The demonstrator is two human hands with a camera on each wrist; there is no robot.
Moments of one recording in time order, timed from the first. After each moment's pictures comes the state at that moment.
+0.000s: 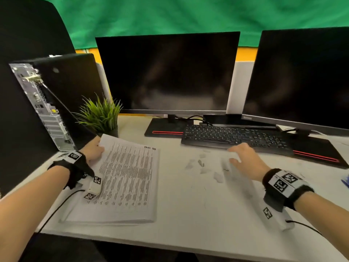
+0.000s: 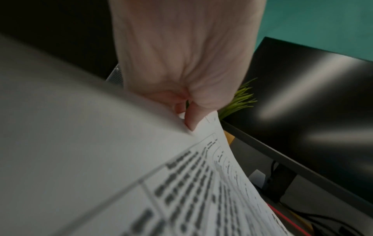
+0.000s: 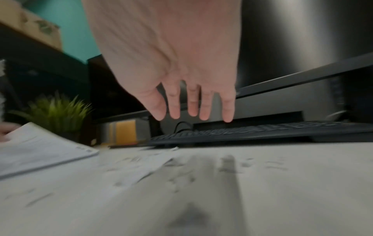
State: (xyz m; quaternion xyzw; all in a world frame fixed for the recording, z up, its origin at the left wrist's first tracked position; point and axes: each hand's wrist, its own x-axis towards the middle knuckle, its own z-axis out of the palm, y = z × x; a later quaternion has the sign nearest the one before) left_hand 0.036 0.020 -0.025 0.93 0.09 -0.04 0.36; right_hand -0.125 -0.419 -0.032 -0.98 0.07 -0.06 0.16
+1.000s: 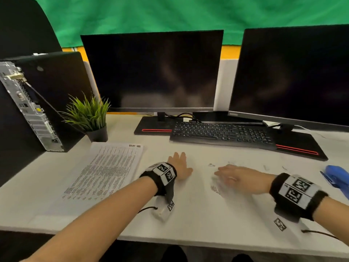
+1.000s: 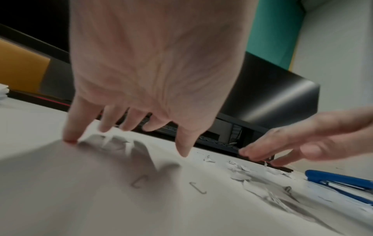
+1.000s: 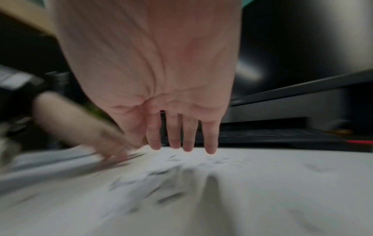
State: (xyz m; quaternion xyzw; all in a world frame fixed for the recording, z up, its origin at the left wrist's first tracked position) left_hand -0.065 -0.235 -0.056 0.95 -0.20 -0.21 0.03; right_hand -0.182 -0.429 -0.025 -0.97 -0.08 0.18 0.12
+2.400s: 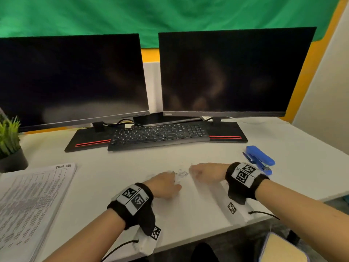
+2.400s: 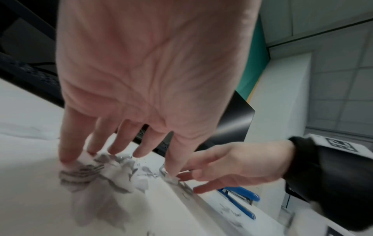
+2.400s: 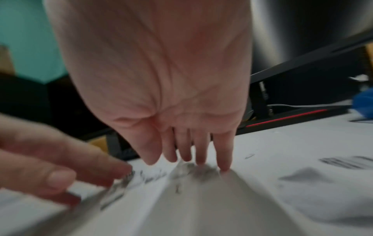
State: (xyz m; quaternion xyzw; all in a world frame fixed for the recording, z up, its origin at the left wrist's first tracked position) left_hand -0.164 -0.337 -0.023 0.89 -0.36 -0.27 0.07; right_hand -0.207 -0.518 -0.033 -0.96 0.11 0.23 0.10
